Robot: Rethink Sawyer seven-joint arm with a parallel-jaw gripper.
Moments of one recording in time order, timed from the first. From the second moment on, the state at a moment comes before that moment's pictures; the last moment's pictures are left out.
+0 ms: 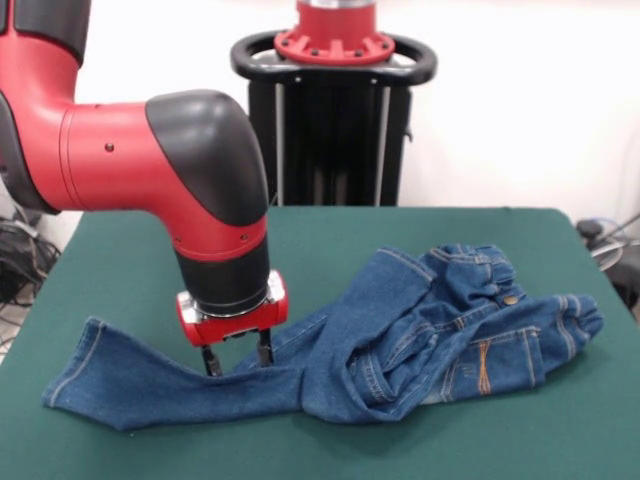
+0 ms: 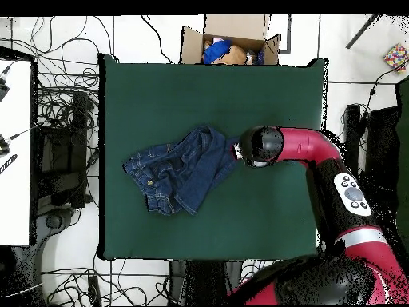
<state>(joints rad) -0.71 -0.37 0.49 1.39 -0.60 0.82 1.37</state>
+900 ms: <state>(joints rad) -0.64 -0.35 0.49 1.32 -0.60 0.80 1.37</state>
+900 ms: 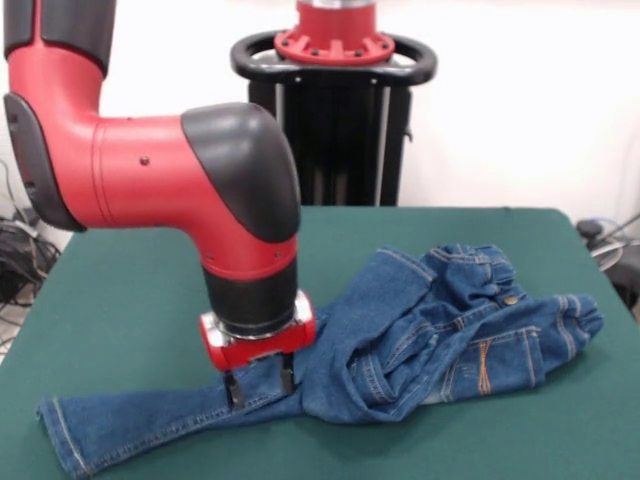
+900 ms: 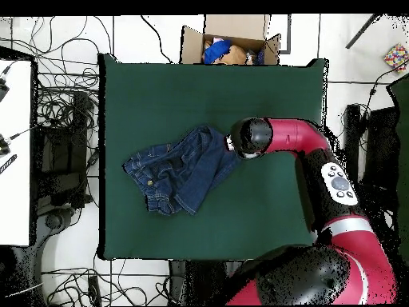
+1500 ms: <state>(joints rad) -0.56 -0.27 0.49 1.18 -0.61 0.77 1.37</state>
